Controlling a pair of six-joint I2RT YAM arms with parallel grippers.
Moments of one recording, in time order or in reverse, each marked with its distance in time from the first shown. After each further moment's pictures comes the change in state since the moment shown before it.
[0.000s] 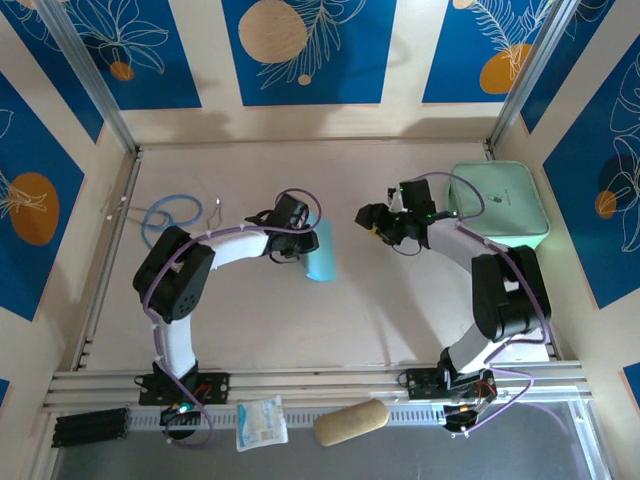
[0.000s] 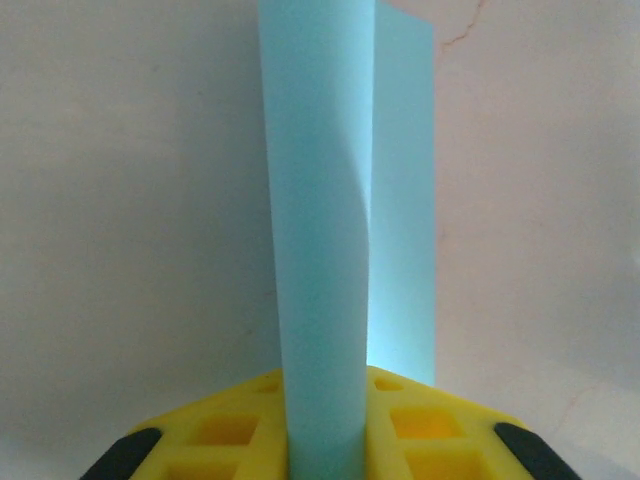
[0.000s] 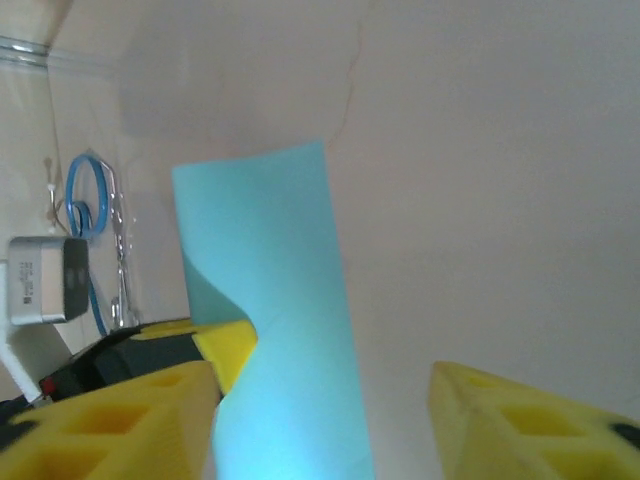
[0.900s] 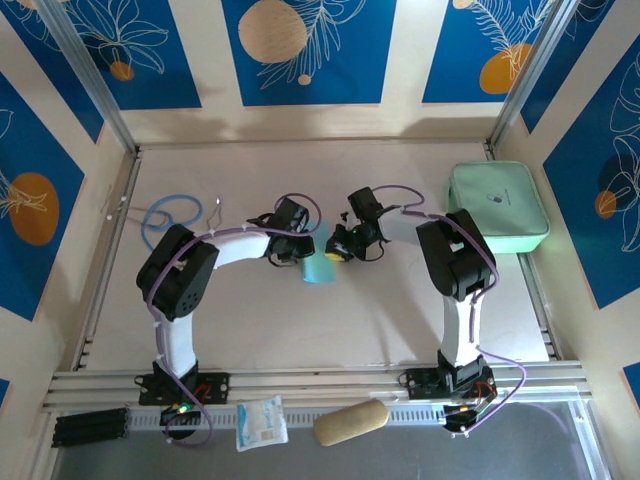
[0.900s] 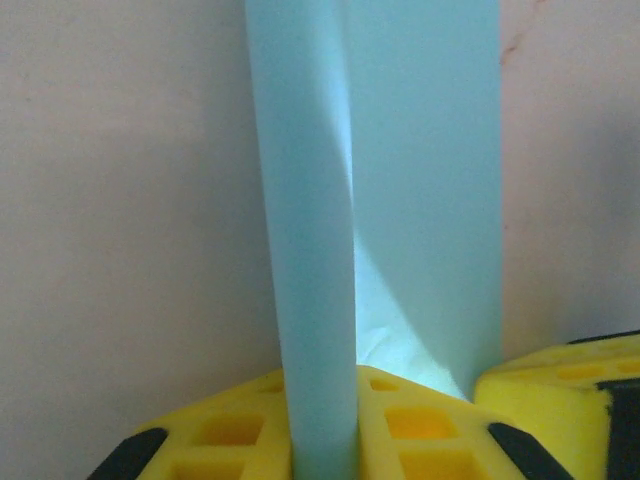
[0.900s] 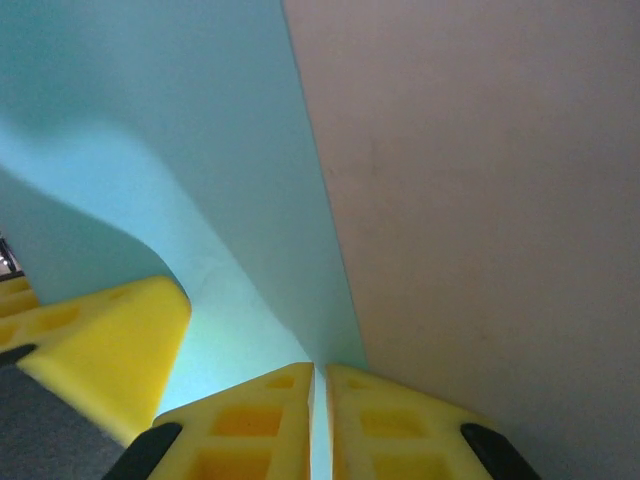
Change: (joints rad) left arm 0.000 0.020 -0.011 -0.035 -0.036 0.025; right arm 0.191 0.371 0.245 -0.177 -0.058 -0.018
